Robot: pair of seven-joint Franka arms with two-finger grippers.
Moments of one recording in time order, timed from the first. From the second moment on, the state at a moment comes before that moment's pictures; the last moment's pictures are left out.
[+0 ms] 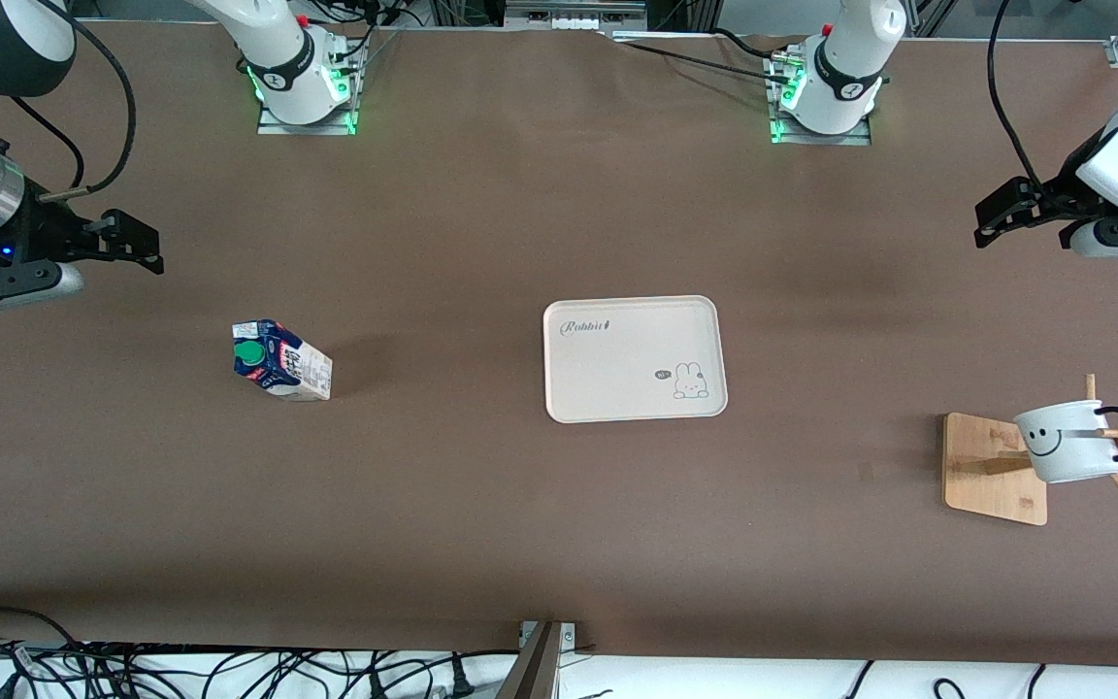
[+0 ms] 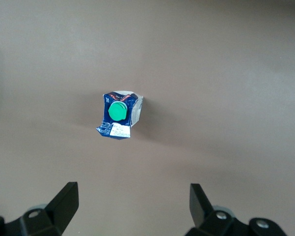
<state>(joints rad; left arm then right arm) -0.02 -0.08 0.00 -1.76 0.02 1.68 -0.02 0.35 0.08 -0.31 -1.62 0.03 1.68 -0.20</state>
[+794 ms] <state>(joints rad) -0.02 -0.08 0.00 -1.76 0.02 1.68 -0.02 0.35 0.09 -0.32 -1.57 0.03 1.67 -0.20</state>
